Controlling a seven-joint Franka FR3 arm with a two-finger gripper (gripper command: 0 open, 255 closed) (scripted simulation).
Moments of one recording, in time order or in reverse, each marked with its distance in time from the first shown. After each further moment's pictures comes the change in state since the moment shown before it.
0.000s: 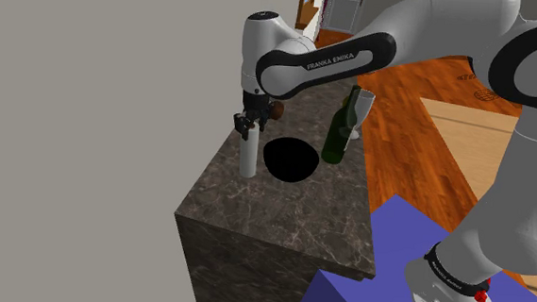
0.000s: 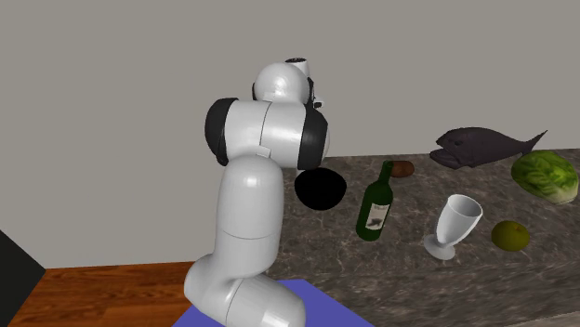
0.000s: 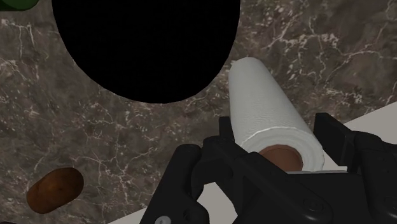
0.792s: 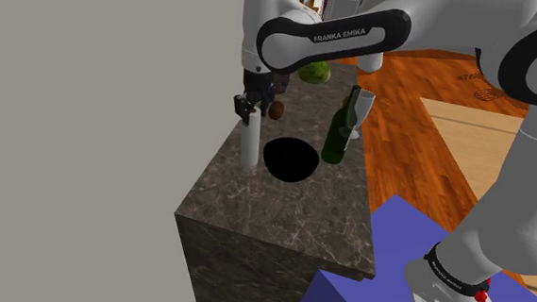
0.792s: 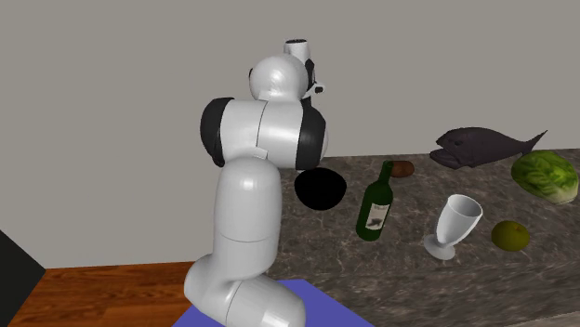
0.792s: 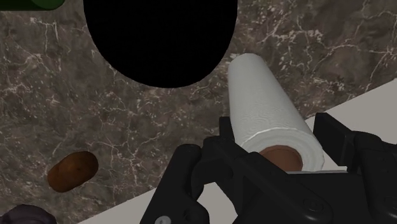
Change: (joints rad) arm 0.000 -0.032 0.006 0.102 0.018 -0.132 -0.021
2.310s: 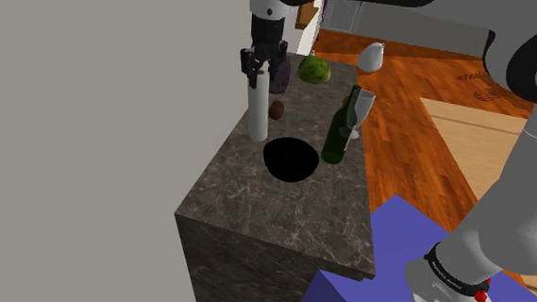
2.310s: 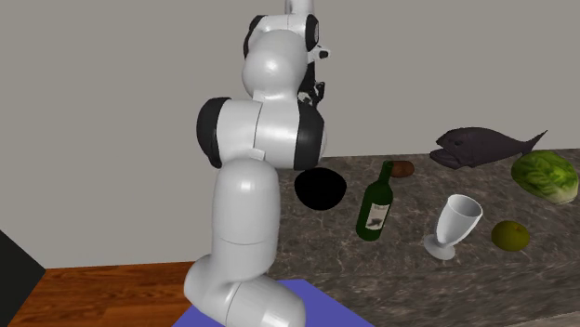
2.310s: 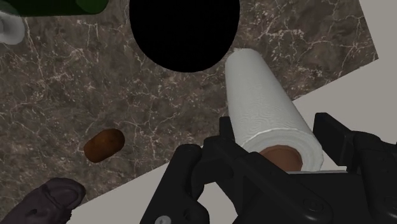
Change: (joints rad) arm 0.002 -0.025 0.004 0.272 0.017 -0.293 -0.044
